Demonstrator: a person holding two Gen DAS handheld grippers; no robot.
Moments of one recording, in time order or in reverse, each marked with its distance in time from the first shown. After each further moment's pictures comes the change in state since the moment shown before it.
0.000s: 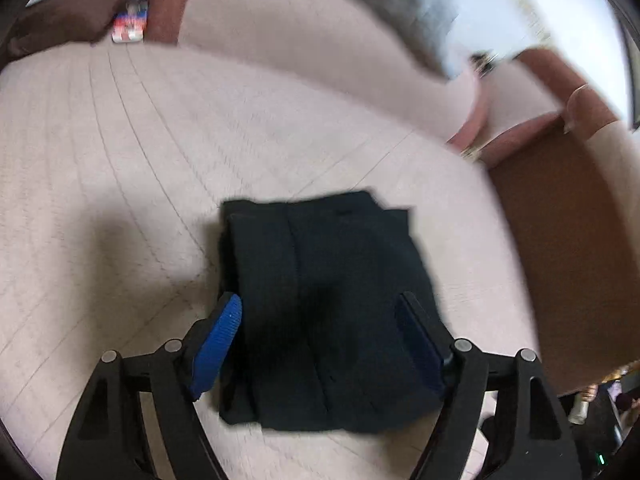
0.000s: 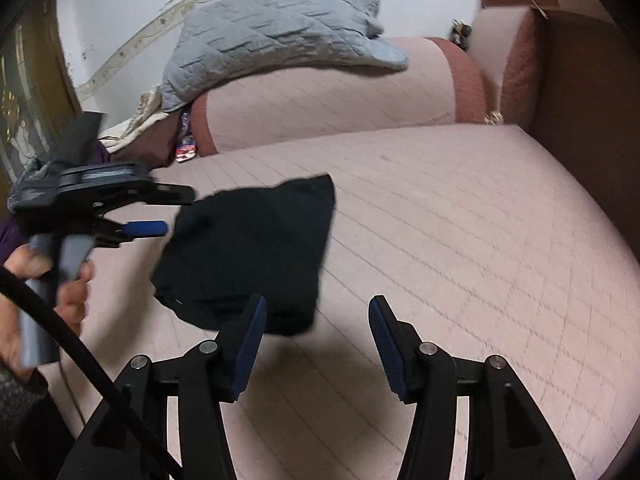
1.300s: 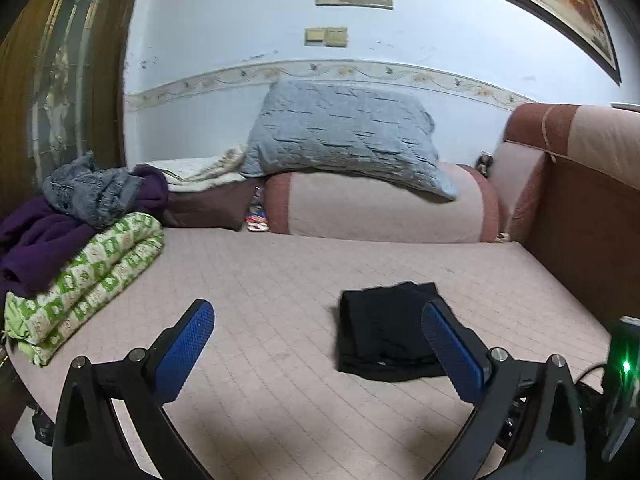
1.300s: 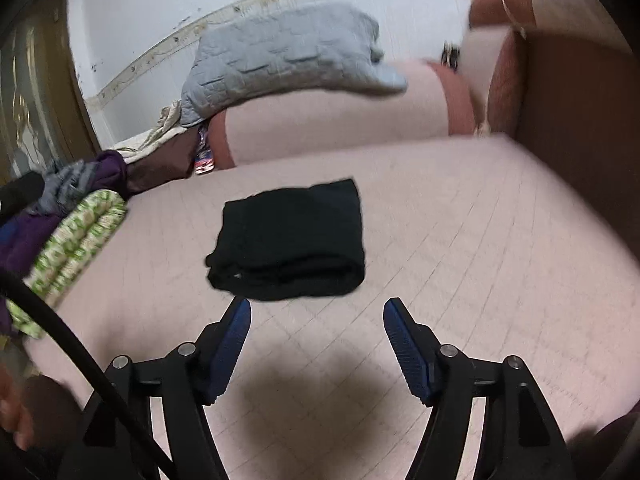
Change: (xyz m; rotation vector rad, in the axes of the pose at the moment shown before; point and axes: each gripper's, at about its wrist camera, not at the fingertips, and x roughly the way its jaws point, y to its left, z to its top) left arm -0.228 -0.053 -0.178 0.208 -0.741 0.408; right arm -0.068 0.066 -0.044 -0.012 -0.106 -0.048
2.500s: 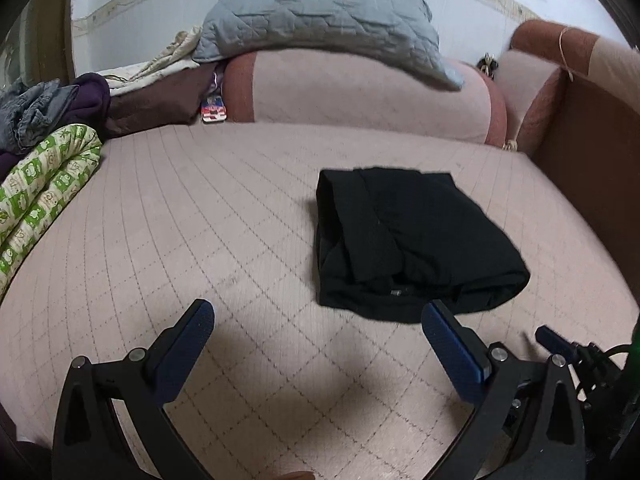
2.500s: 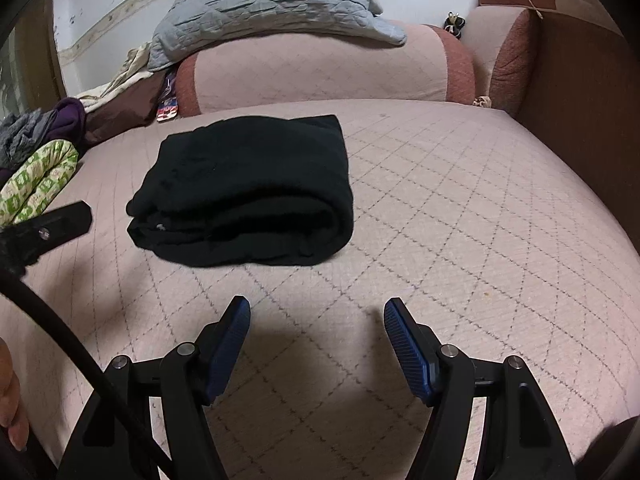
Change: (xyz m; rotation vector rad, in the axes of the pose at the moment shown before) left arm 0.134 -0.027 -0.077 0.035 0.379 -0.094; right arm 0.096 -0.013 -0.023 -0.054 0.138 -0.090
